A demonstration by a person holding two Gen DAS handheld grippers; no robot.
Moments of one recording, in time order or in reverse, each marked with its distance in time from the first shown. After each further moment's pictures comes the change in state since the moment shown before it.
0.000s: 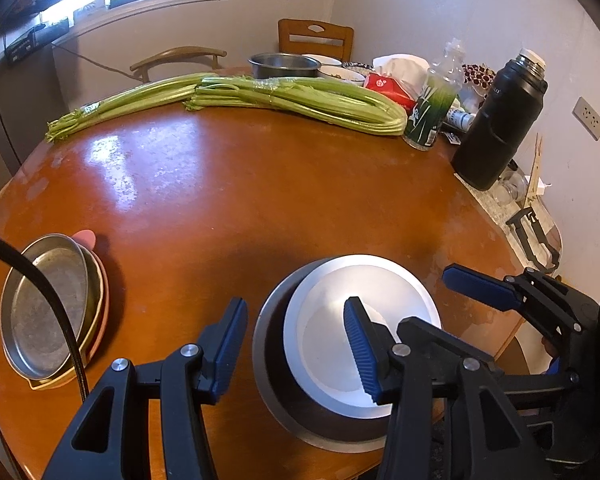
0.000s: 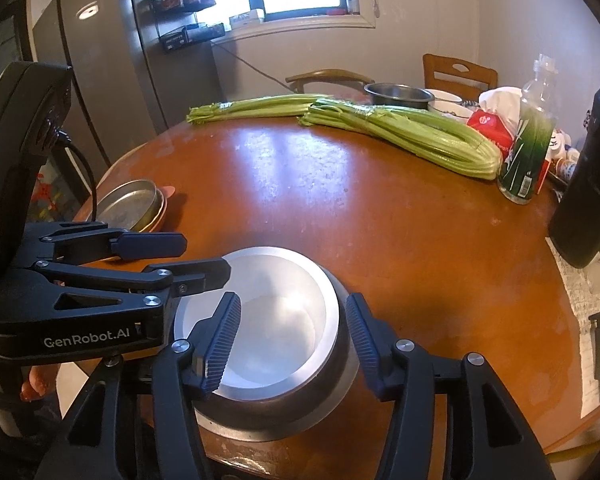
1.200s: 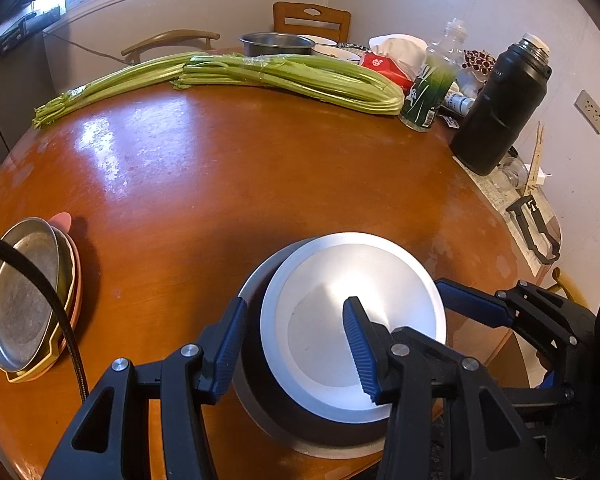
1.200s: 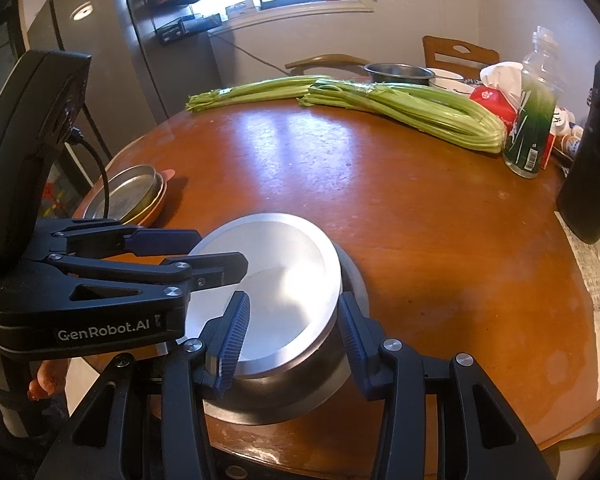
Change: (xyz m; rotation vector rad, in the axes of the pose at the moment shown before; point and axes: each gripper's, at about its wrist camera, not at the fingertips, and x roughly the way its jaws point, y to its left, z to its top) left arm 0.022 -0.007 -0.007 -0.003 0.061 -0.026; right arm 0.009 -0.009 -0.016 0.038 0.053 0.030
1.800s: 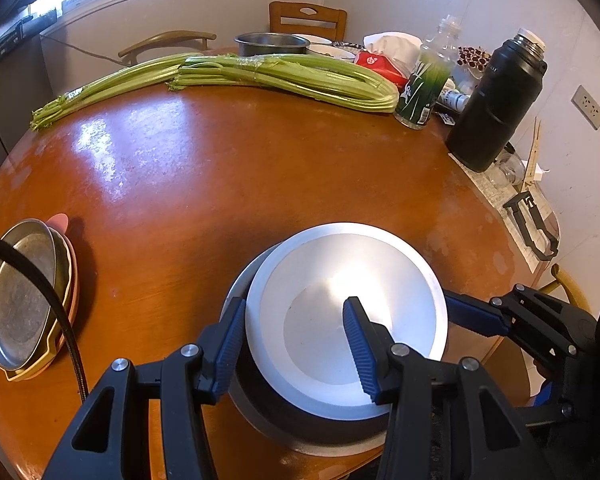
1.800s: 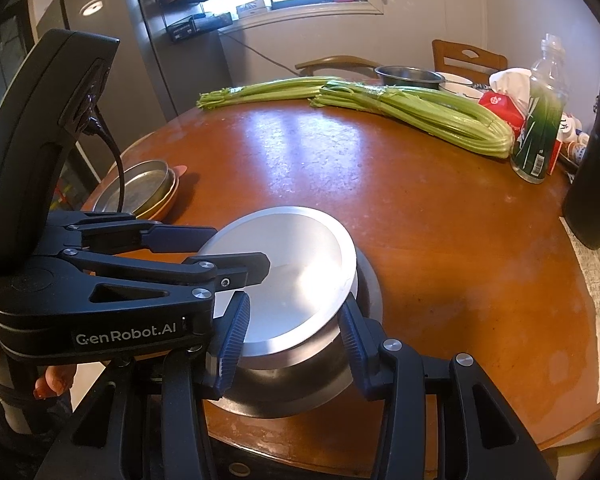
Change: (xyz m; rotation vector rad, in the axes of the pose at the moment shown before) left arm 0.001 -0.004 0.000 0.012 0.001 -0.003; right arm -0.005 0.008 -0.003 -0.029 -0.004 0.022
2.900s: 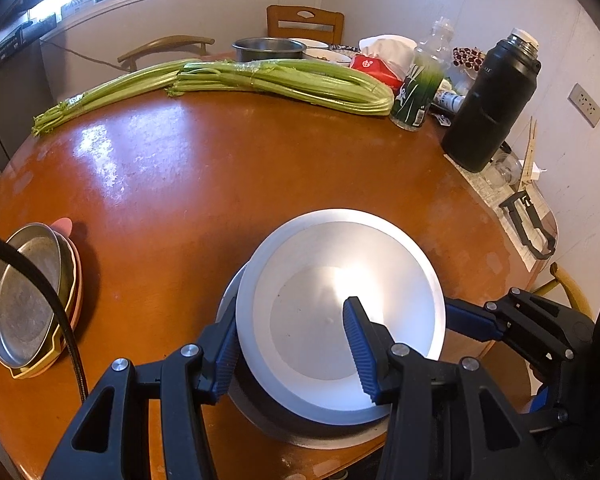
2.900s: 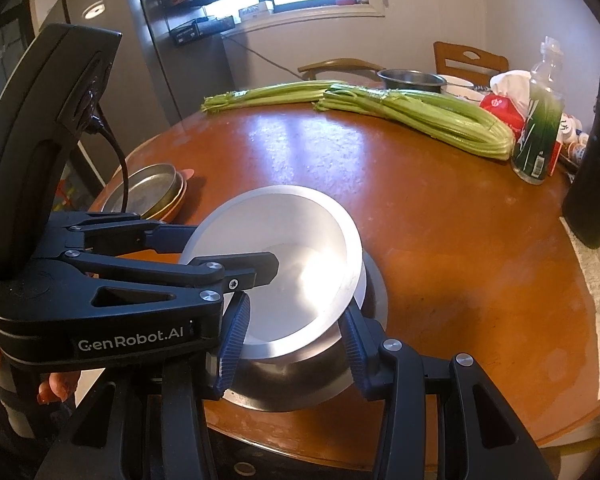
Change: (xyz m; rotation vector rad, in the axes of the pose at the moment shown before) left arm -0.006 -0.008 -0.001 0.005 -0.007 0.005; right arm -0.004 0.002 -0.001 0.001 -0.008 0.015
